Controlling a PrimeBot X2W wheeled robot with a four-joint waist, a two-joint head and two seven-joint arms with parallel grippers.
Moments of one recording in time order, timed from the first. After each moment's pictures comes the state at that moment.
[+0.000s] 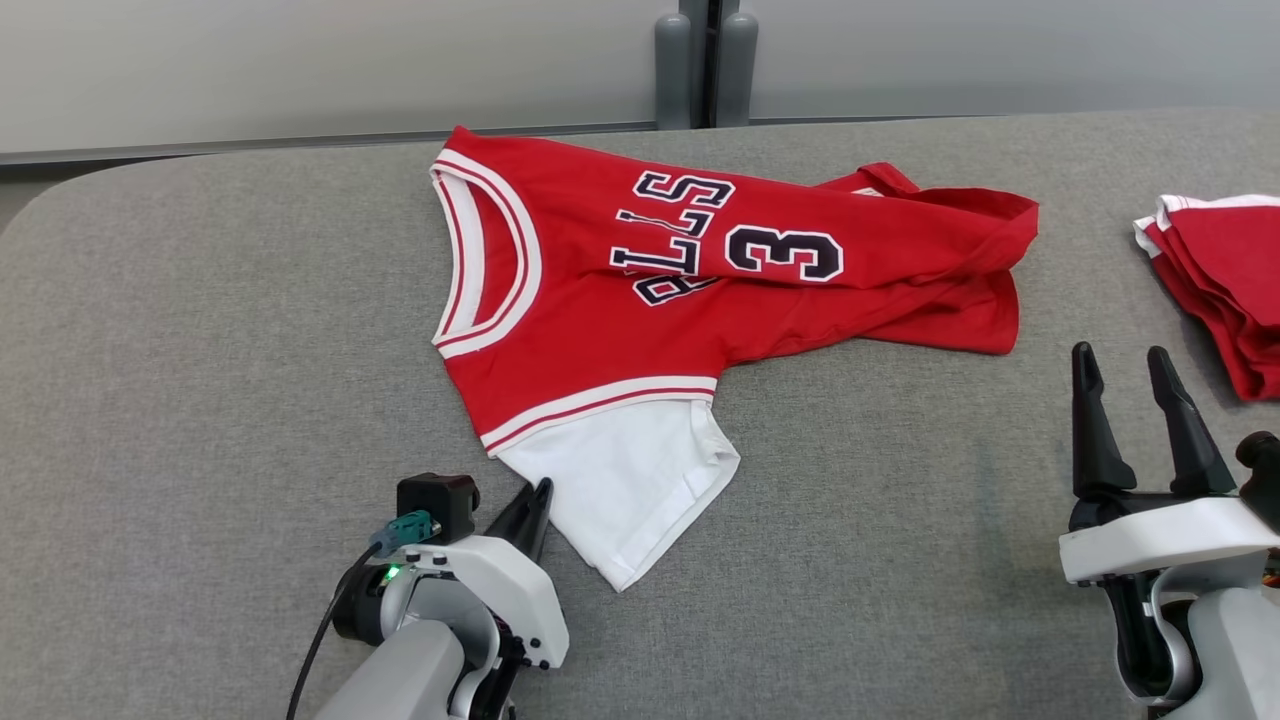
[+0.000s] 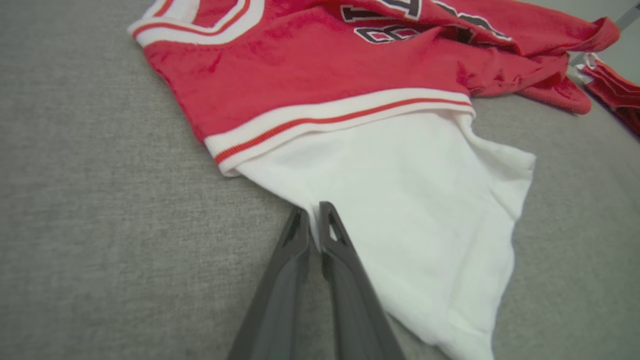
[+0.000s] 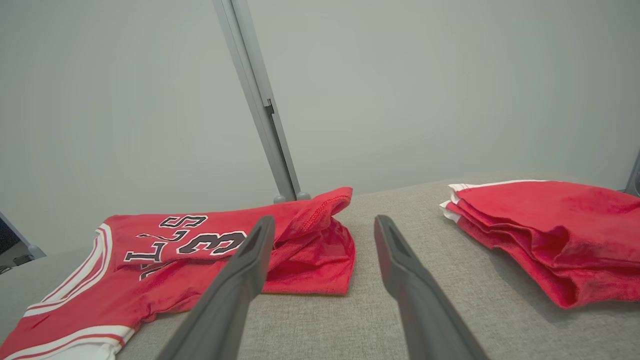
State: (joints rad) left arm -0.45 0.05 -0.62 0.81 -0.69 -0.01 -0.16; right arm -0.25 -0.19 0.07 0.32 0.41 0.13 -0.23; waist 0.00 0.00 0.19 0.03
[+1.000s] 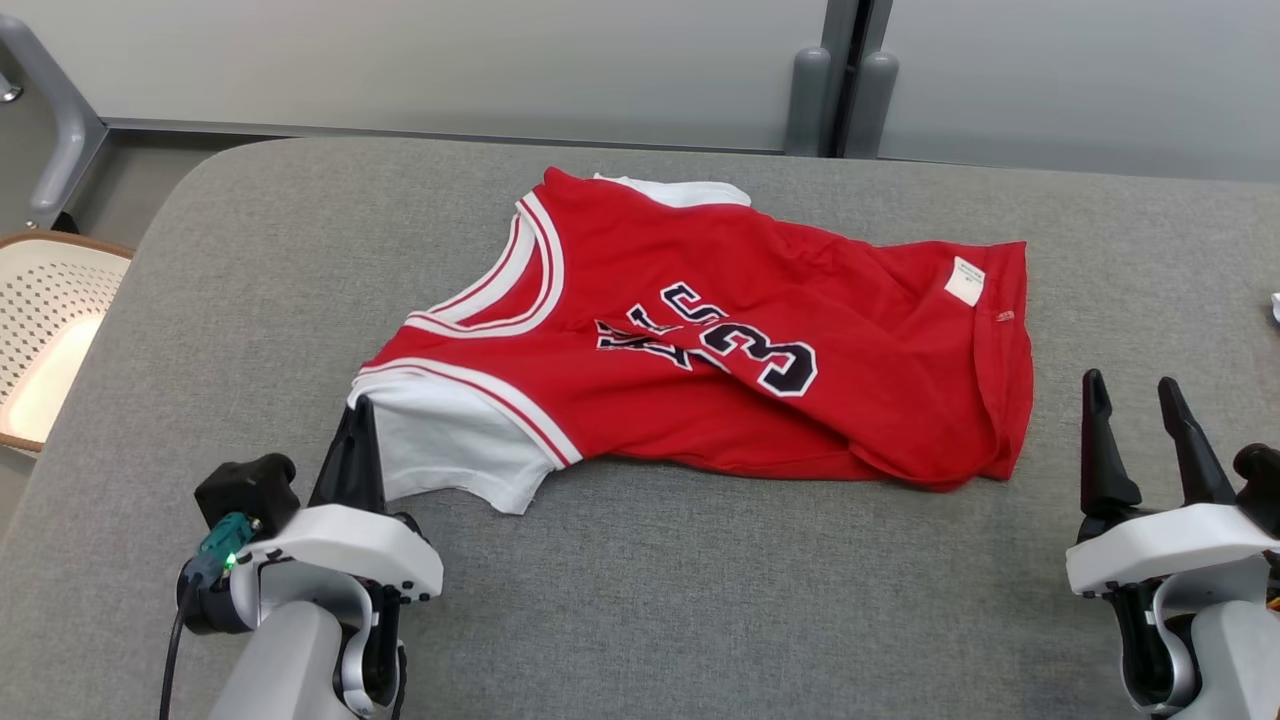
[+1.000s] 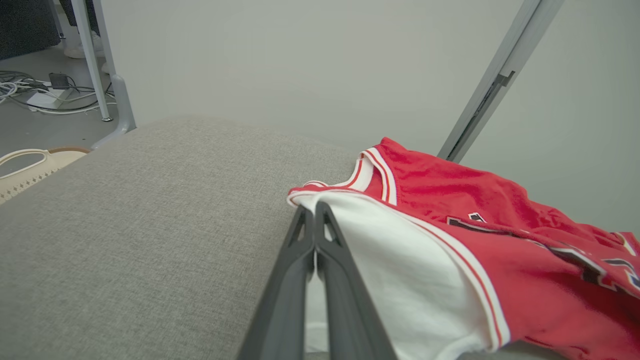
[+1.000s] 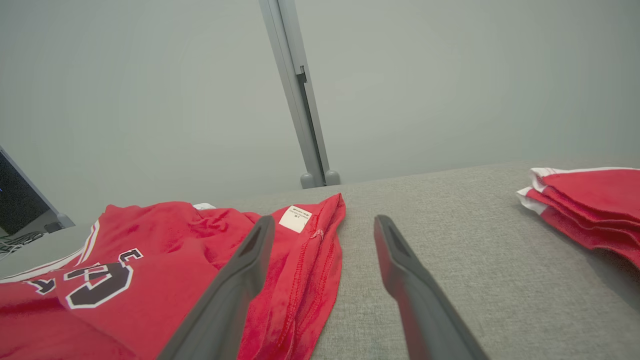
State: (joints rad) left arm -0.33 0.08 -0.19 0.56 -0.49 0.07 -0.26; right arm -0.25 -0.15 -0.02 0.40 0.33 0.13 -0.18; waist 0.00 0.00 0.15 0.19
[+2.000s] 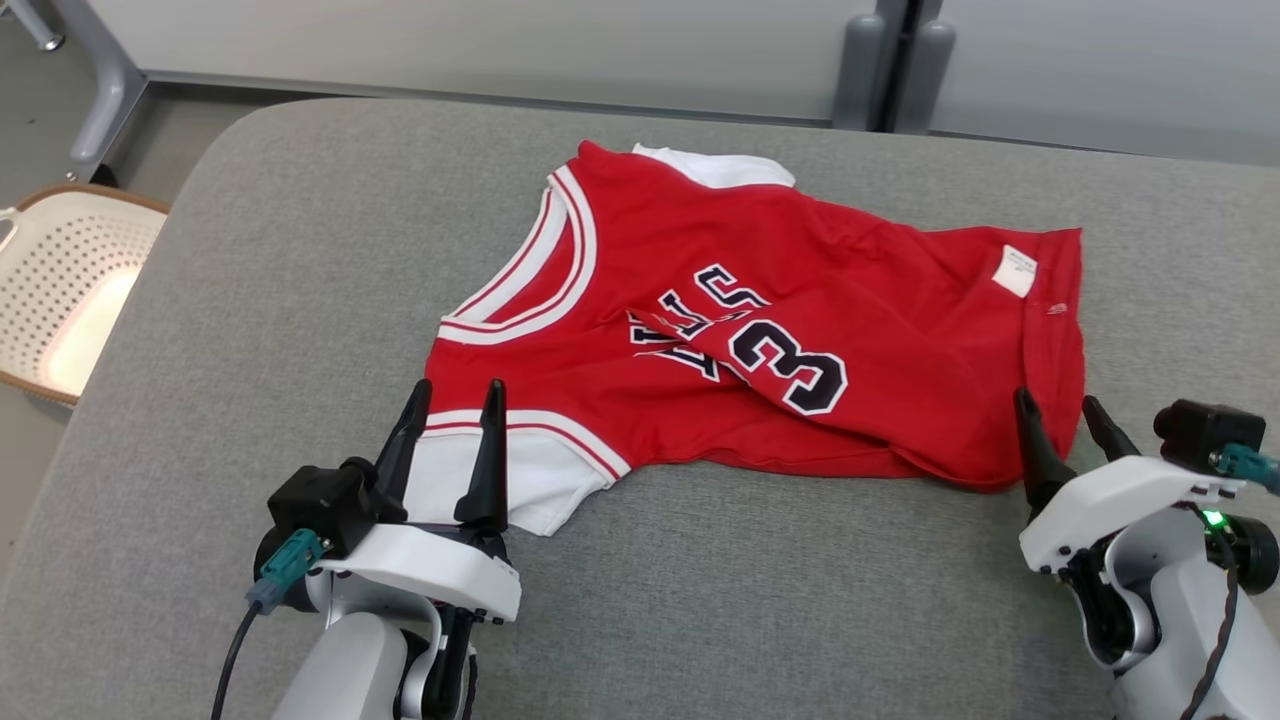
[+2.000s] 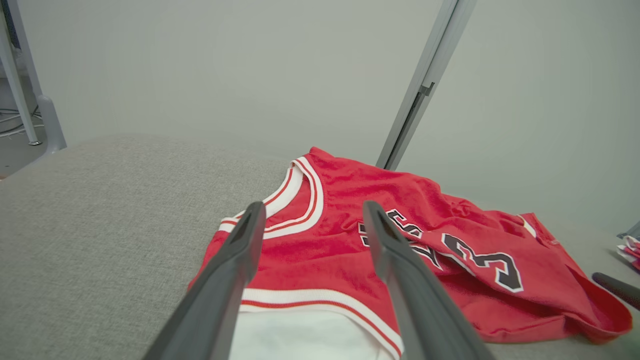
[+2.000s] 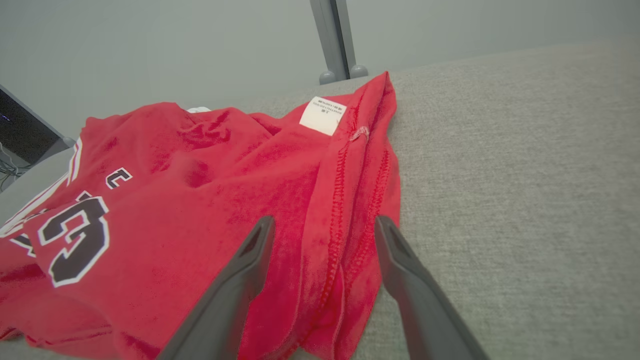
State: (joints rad) left arm -0.26 0.05 -0.28 0.34 -0.46 0.00 -0.26; right arm -0.37 -0.13 0.01 0.58 0.34 0.13 0.03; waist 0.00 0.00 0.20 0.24
